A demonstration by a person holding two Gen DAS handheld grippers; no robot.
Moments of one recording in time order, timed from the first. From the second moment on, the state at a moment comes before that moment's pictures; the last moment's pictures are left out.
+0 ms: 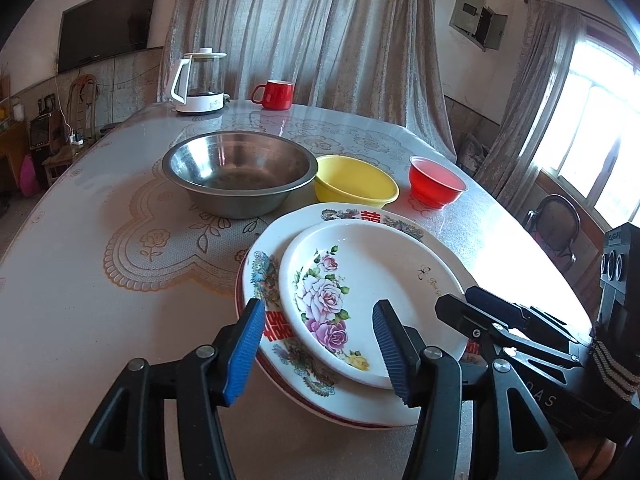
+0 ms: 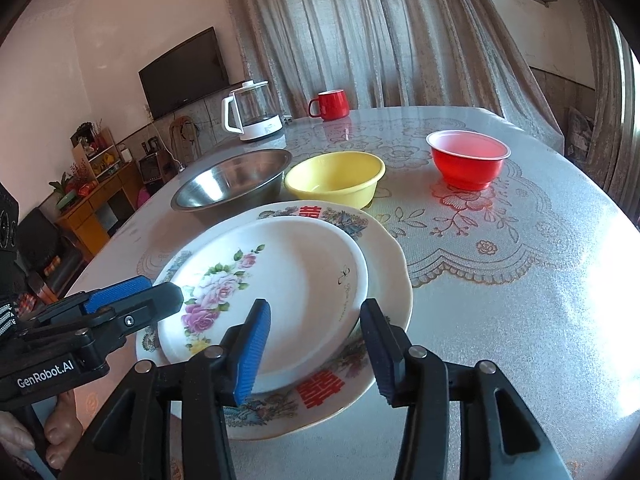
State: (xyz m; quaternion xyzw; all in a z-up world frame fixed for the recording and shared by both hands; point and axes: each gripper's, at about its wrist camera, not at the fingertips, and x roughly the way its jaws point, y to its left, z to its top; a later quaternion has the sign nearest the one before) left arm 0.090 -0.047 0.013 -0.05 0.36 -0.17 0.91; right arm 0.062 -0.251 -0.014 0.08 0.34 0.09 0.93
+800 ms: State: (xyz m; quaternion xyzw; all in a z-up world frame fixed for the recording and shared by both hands) left arm 0.086 -0.019 0.006 -0.06 0.39 -0.10 0.91; right arm 0.054 -0.291 -0.012 0.15 0.35 0.03 0.93
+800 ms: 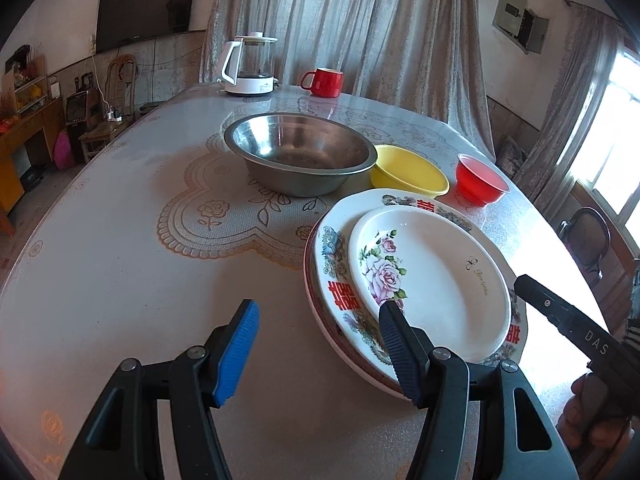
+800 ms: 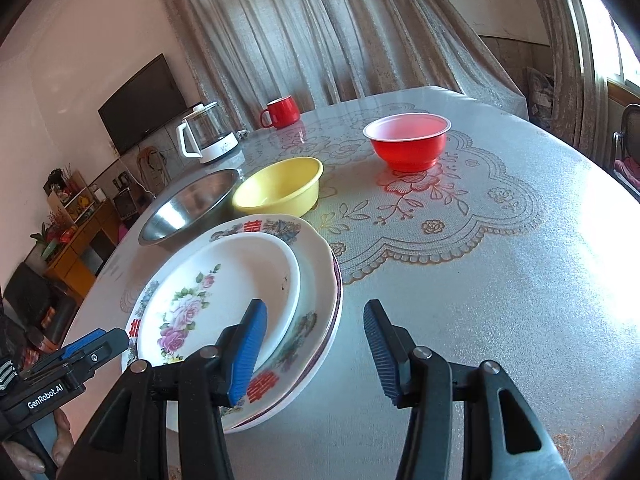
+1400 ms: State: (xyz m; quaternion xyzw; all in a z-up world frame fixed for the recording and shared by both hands) left arm 0.087 0.011 -0.003 -0.08 0.40 -0.07 0.91; right arm 0.070 -0.249 0.010 0.16 0.35 0.14 0.91
